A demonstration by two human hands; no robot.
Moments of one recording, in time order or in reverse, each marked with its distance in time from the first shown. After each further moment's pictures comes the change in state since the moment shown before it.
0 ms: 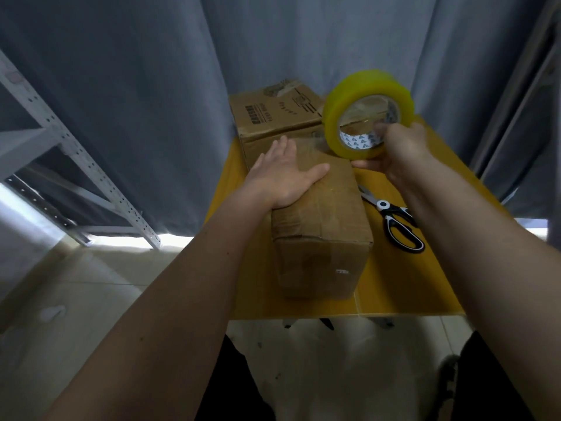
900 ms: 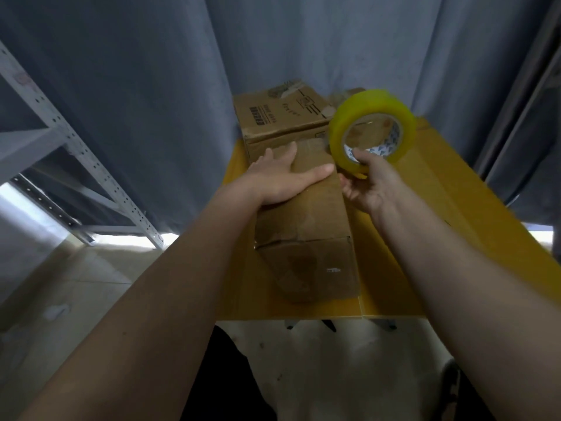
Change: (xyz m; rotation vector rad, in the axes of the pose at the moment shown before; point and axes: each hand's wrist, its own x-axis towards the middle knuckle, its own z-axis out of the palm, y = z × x) left_hand -0.008 -0.010 -0.015 -0.103 -0.152 -0.111; right_hand -0.006 0.042 0.019 0.328 -0.077 0.406
